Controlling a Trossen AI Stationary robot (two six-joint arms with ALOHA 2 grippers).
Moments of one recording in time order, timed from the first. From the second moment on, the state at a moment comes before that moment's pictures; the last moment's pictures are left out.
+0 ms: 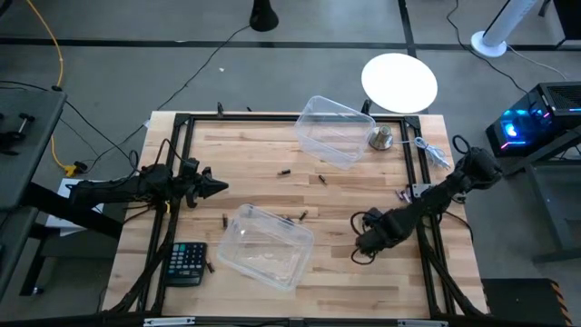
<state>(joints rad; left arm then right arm) 0.05 0.01 0.01 0.04 0.04 -0.75 0.55 1.53 0.84 -1.02 -0.06 1.46</state>
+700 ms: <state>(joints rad) 0.05 0.01 0.01 0.04 0.04 -0.75 0.51 1.53 0.71 -0.86 -0.06 1.35</state>
